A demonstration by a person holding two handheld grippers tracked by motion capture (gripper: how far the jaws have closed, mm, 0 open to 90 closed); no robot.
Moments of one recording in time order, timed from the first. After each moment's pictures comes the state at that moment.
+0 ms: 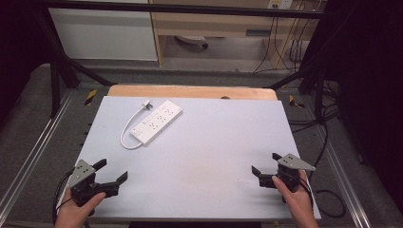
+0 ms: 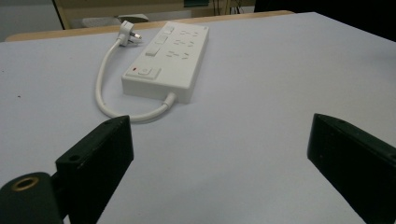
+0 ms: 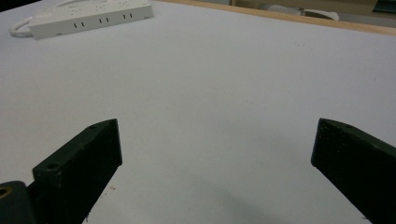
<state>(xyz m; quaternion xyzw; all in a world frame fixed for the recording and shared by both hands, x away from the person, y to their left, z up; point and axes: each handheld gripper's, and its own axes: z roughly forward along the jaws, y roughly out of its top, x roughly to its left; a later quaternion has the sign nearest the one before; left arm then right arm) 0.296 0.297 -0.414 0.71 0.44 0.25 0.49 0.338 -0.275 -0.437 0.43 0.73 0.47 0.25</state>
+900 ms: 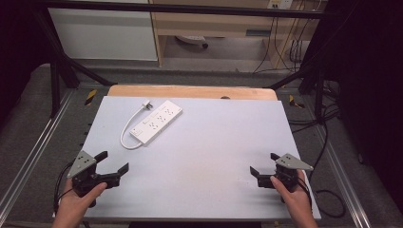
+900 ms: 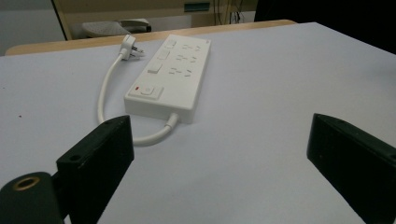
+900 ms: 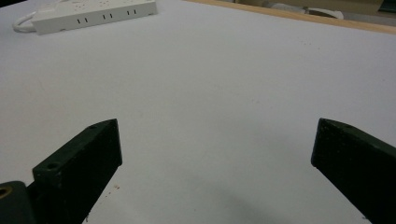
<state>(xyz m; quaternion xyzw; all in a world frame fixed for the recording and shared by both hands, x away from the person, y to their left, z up) 0.315 0.295 -0.399 0.71 0.44 0.25 0.50 0.339 -0.270 -0.437 0.42 0.73 0.47 0.24</state>
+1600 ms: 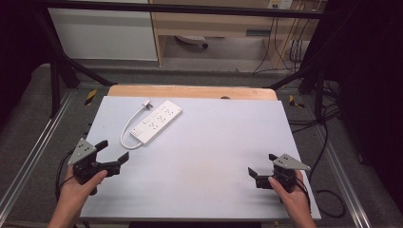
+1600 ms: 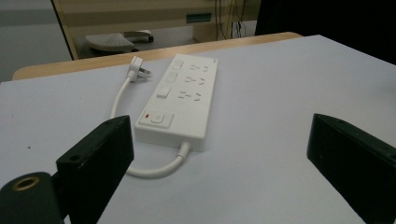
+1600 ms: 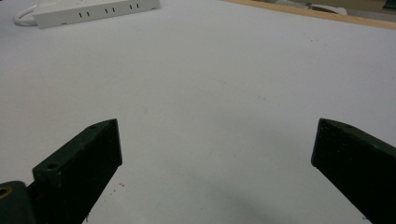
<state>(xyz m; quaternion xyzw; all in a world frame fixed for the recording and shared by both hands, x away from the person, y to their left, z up) 0.341 0.295 -0.384 0.71 0.42 0.26 0.50 0.338 -0.265 -0.439 0.42 0.74 0.46 0.24</state>
